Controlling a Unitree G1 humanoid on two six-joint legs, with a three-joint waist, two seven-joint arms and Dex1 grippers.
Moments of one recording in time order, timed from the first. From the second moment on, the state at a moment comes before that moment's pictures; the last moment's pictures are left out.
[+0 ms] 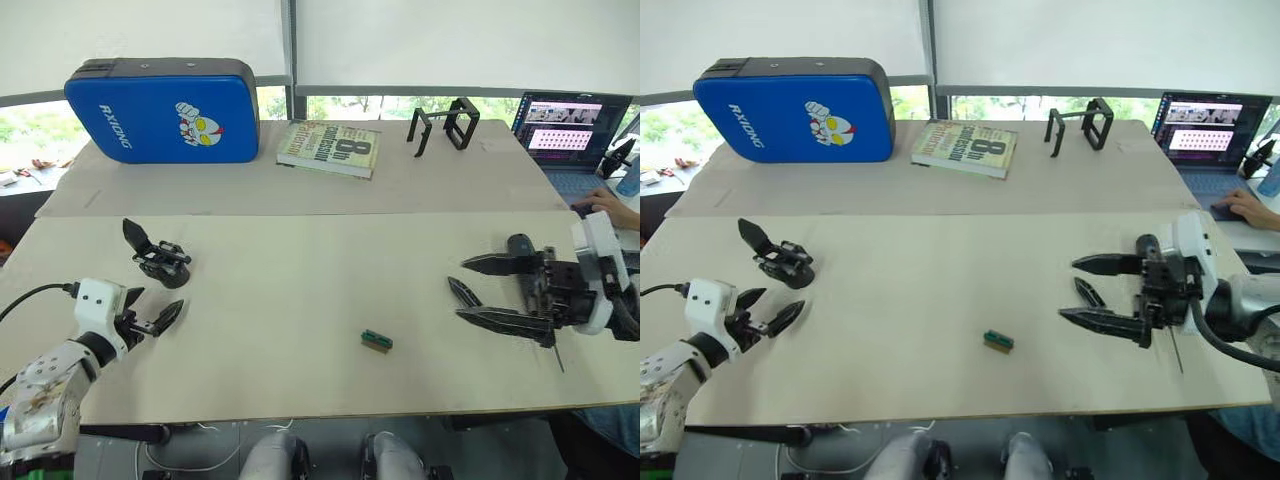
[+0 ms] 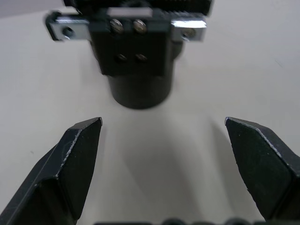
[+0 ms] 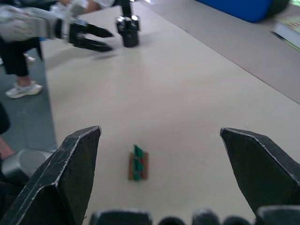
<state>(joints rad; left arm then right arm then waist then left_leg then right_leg) 0.00 0.64 0.40 0.03 -0.37 0.31 -0.65 -0.15 -0.99 -0.36 -0.37 0.81 0.61 1.21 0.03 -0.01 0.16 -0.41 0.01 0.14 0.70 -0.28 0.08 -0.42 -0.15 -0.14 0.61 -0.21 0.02</state>
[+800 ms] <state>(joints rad) -0.36 0.56 0.21 0.47 -0.28 0.02 -0.76 -0.15 -0.95 -0.30 -0.46 0.85 0.63 1.13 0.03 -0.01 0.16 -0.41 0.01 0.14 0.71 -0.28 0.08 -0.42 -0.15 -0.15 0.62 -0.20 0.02</state>
